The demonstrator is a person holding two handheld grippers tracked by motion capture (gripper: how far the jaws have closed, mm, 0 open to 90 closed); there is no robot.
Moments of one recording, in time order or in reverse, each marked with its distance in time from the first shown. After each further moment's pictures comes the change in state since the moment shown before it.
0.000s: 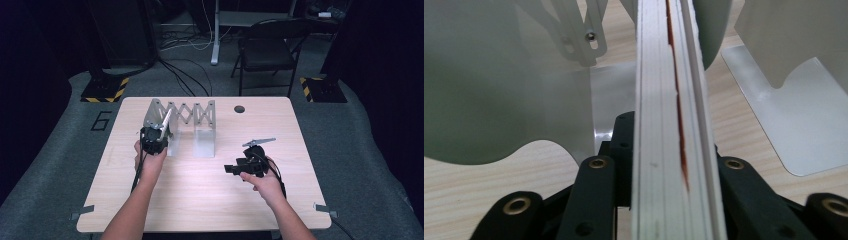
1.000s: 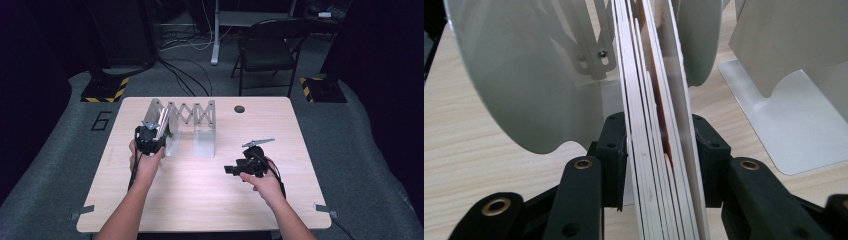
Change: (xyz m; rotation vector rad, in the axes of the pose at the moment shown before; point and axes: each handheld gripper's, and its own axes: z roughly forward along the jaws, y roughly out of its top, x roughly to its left) left arm 0.005 0.002 -0.022 -0.048 0.003 0.012; right arm -0.003 -0.002 0.005 0.020 0.003 0.008
